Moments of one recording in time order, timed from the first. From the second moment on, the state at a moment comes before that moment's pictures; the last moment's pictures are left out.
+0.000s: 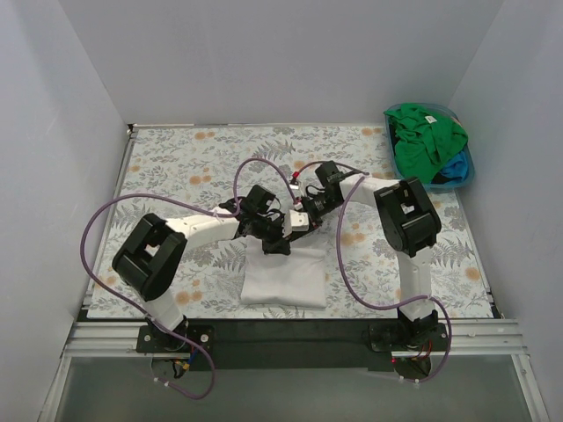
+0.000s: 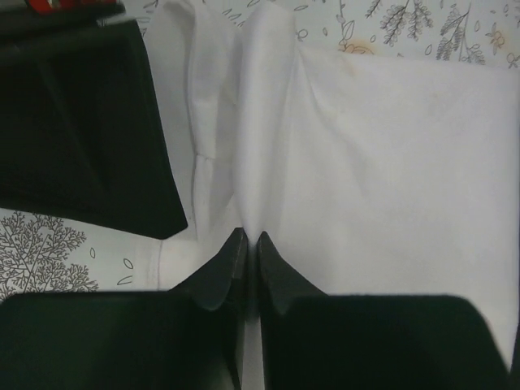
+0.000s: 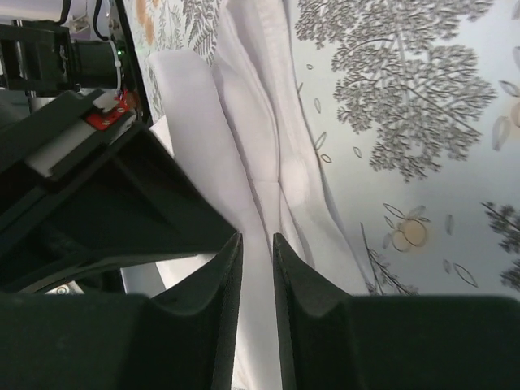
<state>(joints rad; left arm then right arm) -0.68 1.72 0.98 -0.26 0.68 0.58 0.48 2.10 1.36 -0.55 -1.09 -0.09</state>
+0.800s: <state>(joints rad) -0.70 1.59 0.98 -0.24 0.61 0.63 0.55 2.18 1.30 -0.53 -1.14 -0.11</state>
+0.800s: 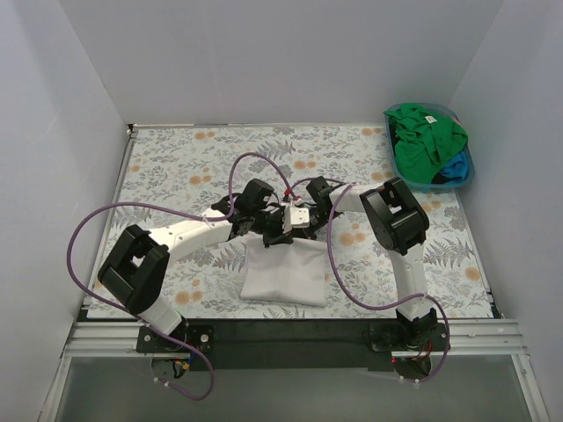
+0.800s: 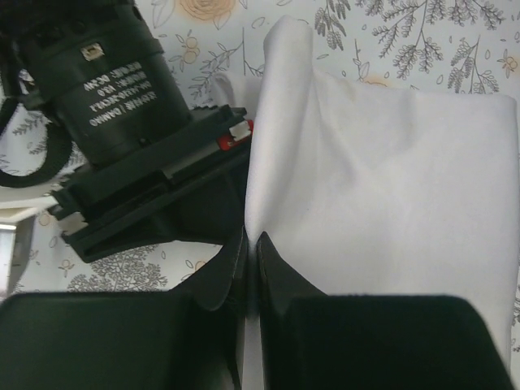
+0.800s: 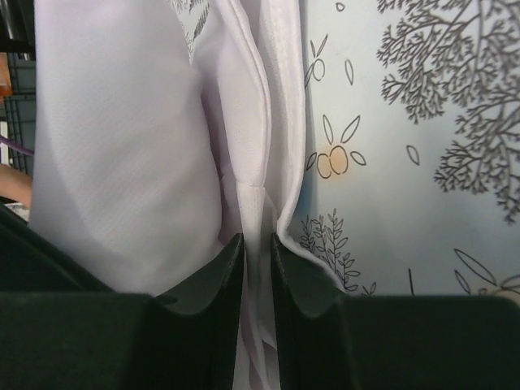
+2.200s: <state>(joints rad) -0.65 1.63 0.94 -0.11 0.61 0.69 0.50 2.11 1.63 -0.70 -0.86 -0.24</state>
